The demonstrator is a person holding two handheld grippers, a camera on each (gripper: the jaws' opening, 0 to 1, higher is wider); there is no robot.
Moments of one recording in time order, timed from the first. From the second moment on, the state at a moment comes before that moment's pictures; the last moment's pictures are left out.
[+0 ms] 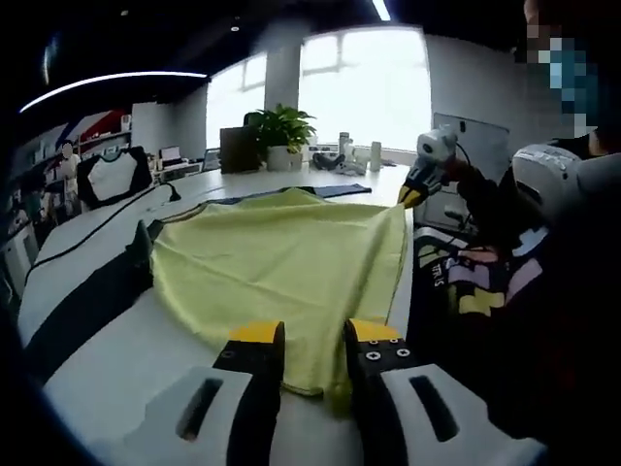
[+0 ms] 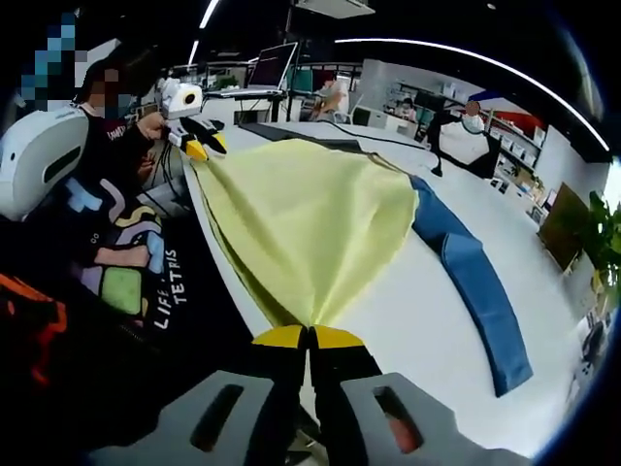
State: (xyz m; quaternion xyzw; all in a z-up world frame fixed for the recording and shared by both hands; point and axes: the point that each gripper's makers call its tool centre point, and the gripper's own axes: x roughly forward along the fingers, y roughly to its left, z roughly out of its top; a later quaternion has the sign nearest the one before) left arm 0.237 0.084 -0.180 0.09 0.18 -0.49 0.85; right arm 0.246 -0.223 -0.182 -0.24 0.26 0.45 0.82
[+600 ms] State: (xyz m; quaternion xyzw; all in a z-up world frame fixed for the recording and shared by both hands) left arm 0.237 0.082 -0.188 0.10 0.19 -0.48 0.85; right arm 0.243 -0.229 -0.171 -0.21 0.25 0.46 0.83
